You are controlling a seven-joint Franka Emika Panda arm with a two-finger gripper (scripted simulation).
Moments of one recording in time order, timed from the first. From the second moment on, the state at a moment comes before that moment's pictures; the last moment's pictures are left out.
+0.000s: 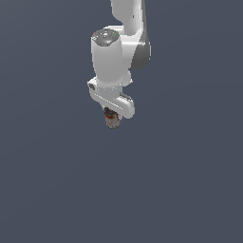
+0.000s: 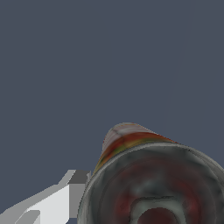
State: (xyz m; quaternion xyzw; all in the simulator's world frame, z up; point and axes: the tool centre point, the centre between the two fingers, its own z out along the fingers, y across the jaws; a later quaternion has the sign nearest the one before) arm -0.059 -0.039 0.212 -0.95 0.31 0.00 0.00
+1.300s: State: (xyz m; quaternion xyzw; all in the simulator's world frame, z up) arm -0.140 -0.013 0.418 -0.95 0.32 0.00 0.00
